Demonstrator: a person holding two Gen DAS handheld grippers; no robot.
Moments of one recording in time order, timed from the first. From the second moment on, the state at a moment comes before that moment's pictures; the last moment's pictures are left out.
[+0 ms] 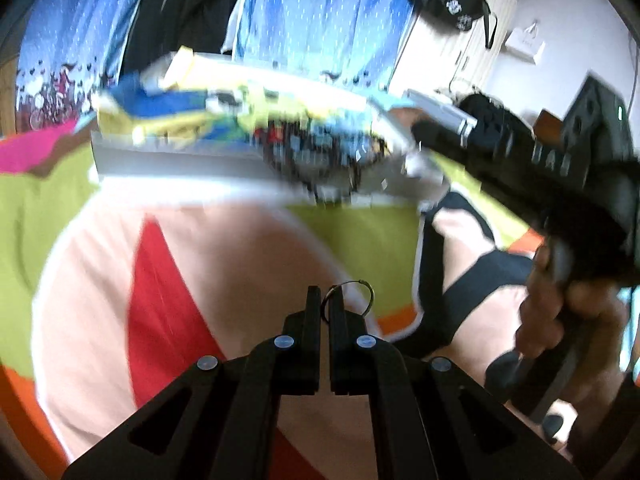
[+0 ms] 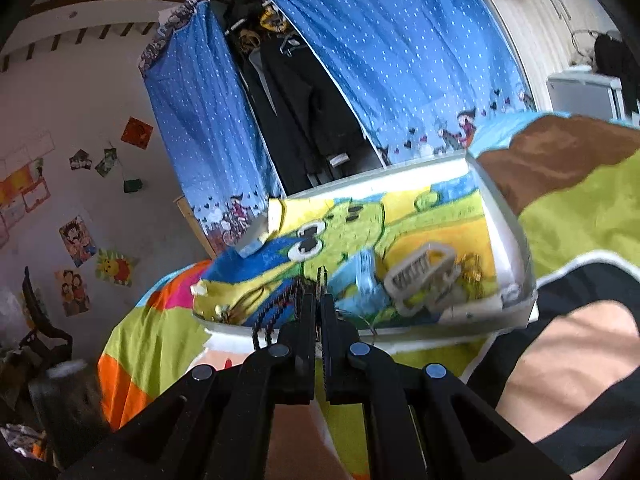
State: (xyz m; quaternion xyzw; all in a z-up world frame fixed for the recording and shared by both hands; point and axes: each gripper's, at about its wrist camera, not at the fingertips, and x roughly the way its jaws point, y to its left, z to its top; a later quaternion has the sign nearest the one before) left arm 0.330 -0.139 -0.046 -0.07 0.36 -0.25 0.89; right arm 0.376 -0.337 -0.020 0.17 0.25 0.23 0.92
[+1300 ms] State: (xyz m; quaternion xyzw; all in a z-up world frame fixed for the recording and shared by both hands) left arm 0.469 -0.147 0.011 -0.09 0.40 -0.16 0.90; right arm 0.421 -0.384 -0.019 0.15 0.27 0.12 0.94
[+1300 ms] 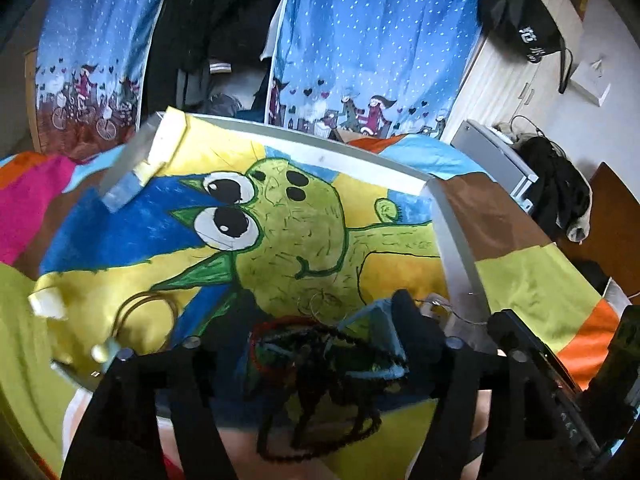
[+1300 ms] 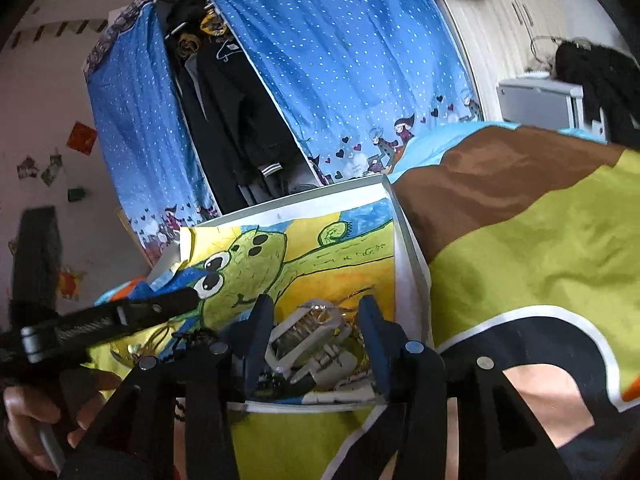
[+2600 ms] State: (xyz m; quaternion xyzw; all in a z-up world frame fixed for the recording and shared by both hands) left arm 0.114 -0.039 0.057 -0.04 0.22 -0.07 0.97; right arm 0.125 -0.316 0.032 0.05 0.15 0.10 0.98
